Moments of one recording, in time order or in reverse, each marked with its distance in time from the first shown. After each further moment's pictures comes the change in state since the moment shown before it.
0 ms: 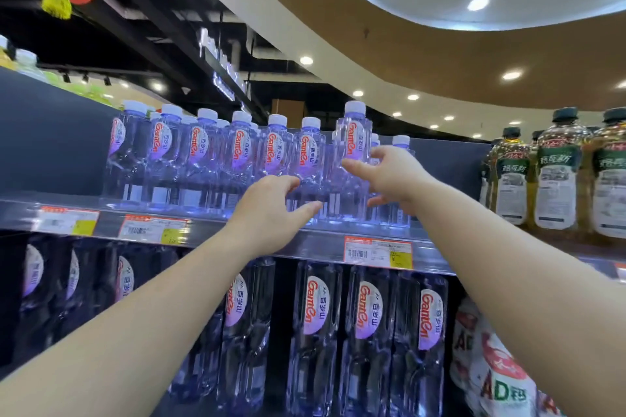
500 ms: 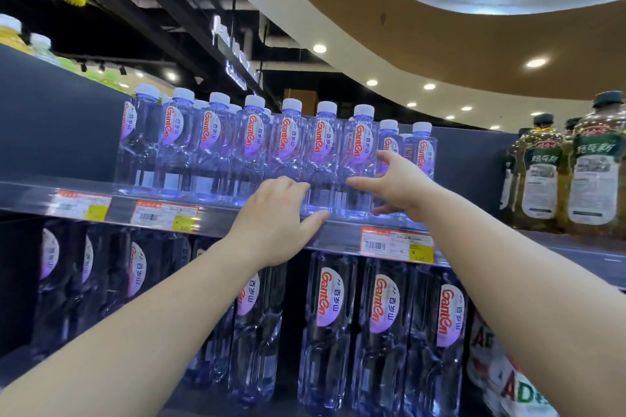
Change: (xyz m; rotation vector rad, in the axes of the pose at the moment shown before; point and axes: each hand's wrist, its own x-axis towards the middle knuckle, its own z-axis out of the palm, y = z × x) left_hand -0.009 -0.020 0.014 0.321 -0.039 0.084; right_hand 0.017 0.031 0.026 0.015 -0.073 0.086
